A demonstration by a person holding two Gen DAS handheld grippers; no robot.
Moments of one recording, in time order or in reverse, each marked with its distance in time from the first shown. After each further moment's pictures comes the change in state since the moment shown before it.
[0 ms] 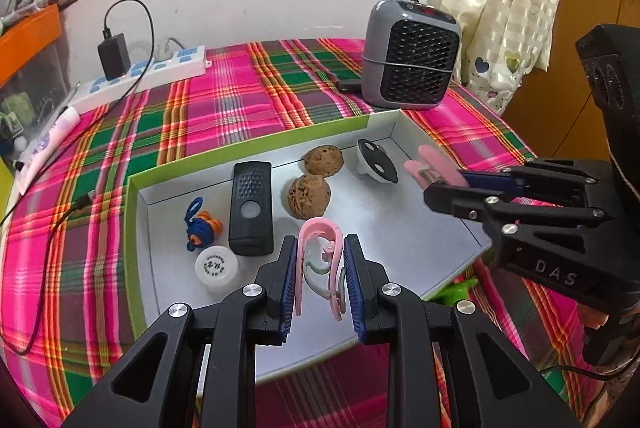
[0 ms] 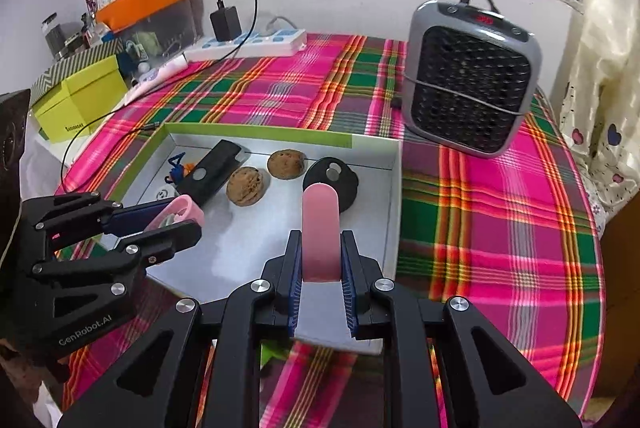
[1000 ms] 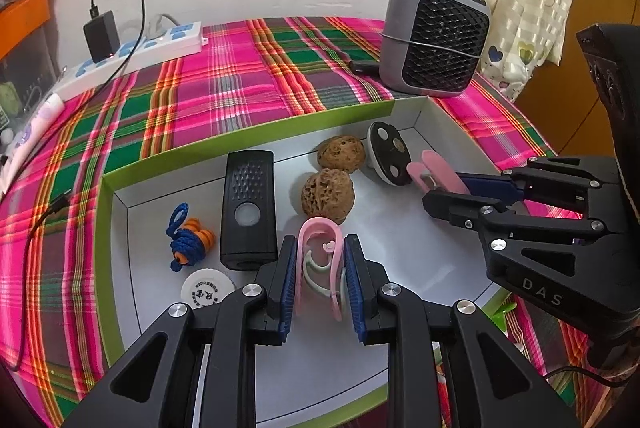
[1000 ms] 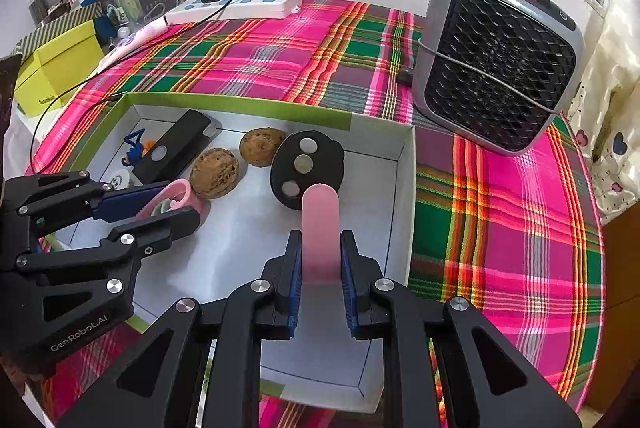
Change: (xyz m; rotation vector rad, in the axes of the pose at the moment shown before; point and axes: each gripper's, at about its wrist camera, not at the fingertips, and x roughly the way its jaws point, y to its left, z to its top) left arm 0.036 0.008 0.009 -0.020 0.064 0.003; right arm 0.039 -0.002 0.011 -0.050 0.098 -0.068
